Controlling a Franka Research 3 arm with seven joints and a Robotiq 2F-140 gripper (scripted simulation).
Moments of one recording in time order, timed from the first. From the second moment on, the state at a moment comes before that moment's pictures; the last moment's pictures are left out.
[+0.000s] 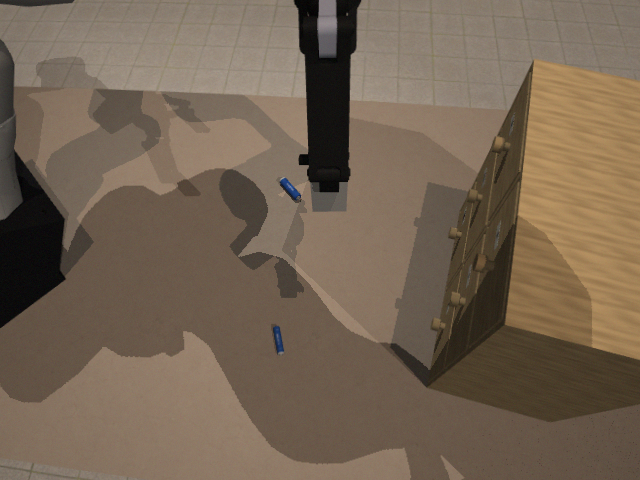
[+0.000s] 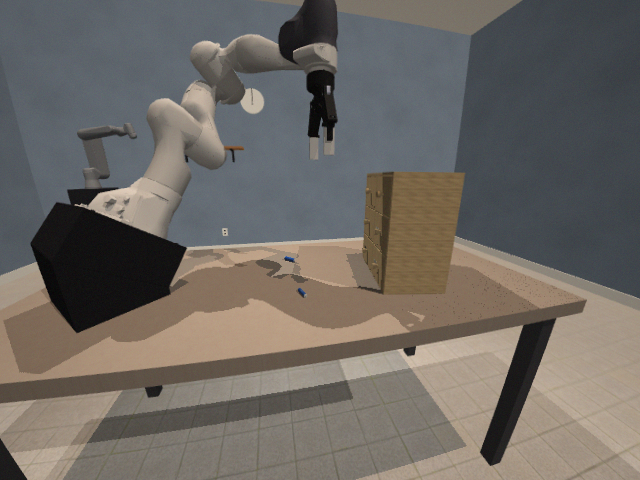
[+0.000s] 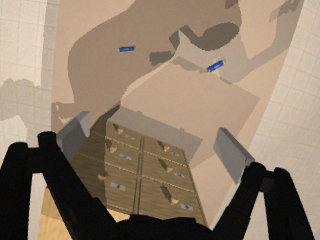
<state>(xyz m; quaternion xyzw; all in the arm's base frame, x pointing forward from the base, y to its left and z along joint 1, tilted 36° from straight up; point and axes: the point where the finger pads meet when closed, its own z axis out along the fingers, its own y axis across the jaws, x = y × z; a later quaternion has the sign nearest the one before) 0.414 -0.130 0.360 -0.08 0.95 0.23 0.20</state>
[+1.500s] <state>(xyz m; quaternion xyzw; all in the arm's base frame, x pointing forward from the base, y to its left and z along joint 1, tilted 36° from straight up) 0.413 -0.137 0.357 0.00 0.95 0.24 0.18</state>
